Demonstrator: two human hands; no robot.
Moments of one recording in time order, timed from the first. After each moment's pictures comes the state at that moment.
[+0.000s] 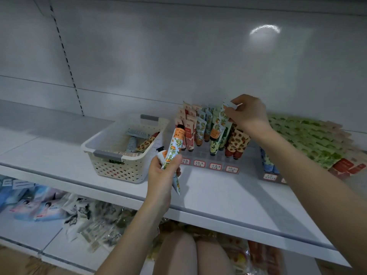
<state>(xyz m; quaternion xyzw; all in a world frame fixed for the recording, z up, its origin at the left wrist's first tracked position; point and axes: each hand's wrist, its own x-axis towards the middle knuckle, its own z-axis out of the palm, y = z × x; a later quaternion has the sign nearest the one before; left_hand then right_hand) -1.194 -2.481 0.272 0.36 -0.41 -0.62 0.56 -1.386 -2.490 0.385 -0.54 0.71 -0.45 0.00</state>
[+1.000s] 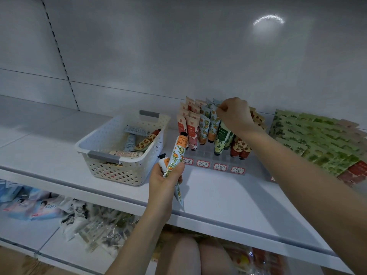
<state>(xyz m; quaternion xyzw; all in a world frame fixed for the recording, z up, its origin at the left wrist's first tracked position) -1.195 -2.491 0.252 0.38 -0.42 -0.63 0.54 -1.390 -2.556 0.357 -0.58 0.75 -0.30 -0.06</state>
